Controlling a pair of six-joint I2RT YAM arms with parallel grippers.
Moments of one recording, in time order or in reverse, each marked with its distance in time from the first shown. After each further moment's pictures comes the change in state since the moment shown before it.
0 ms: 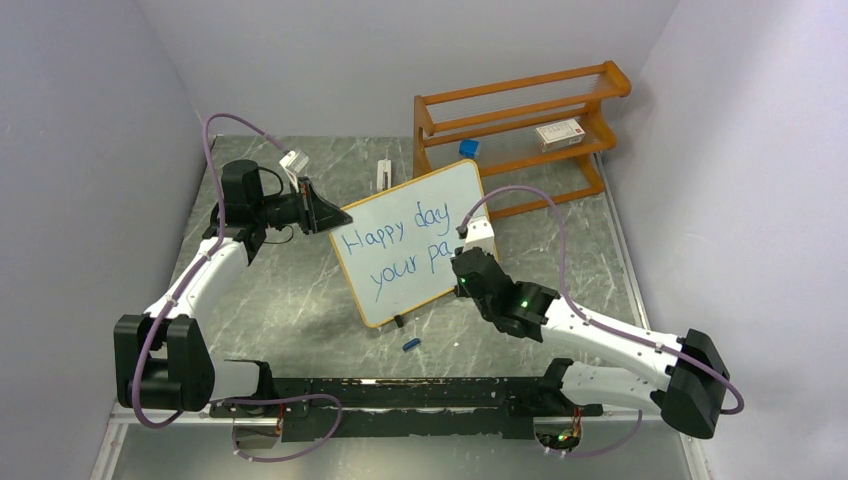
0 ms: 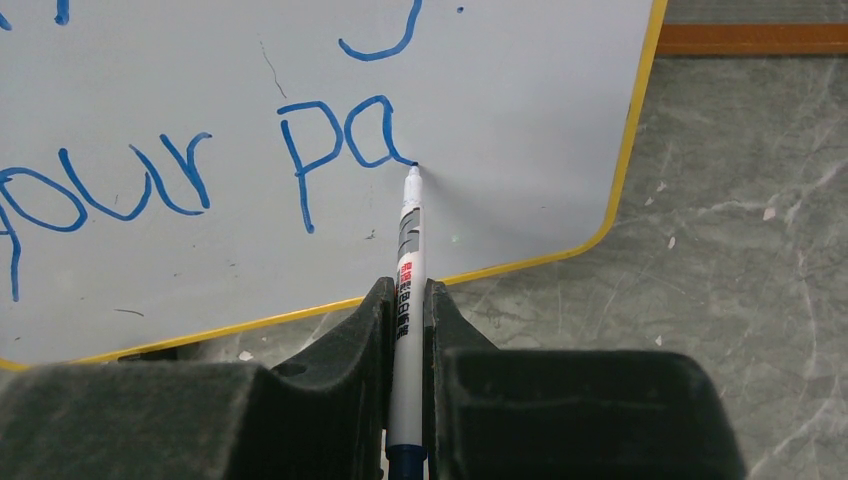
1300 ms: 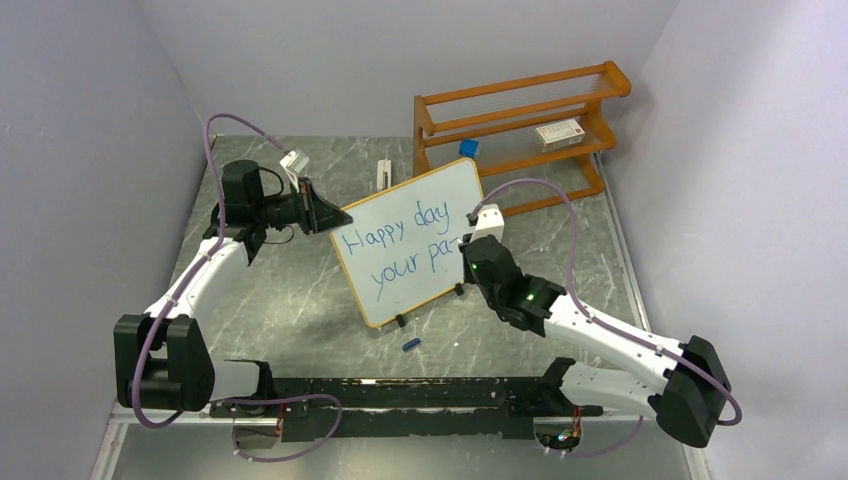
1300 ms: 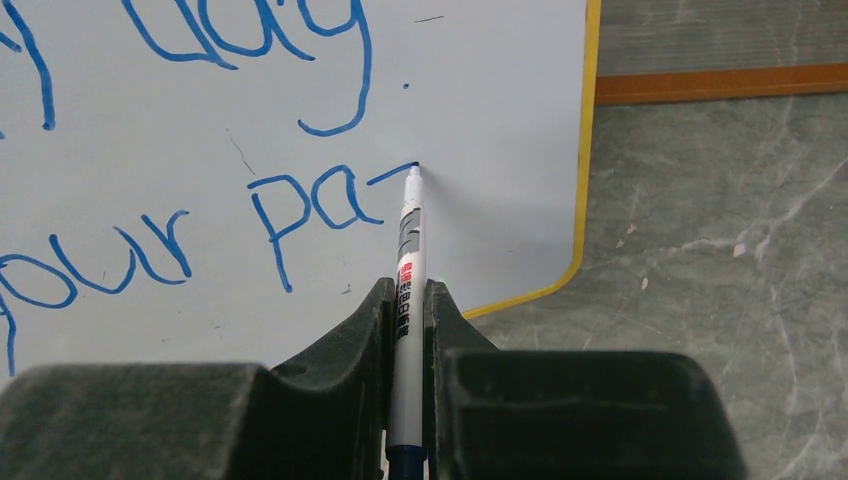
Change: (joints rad) left arm -0.002 0.000 0.000 -0.004 -0.004 0.000; right arm -0.105 -0.011 -0.008 0.105 -0.045 -0.068
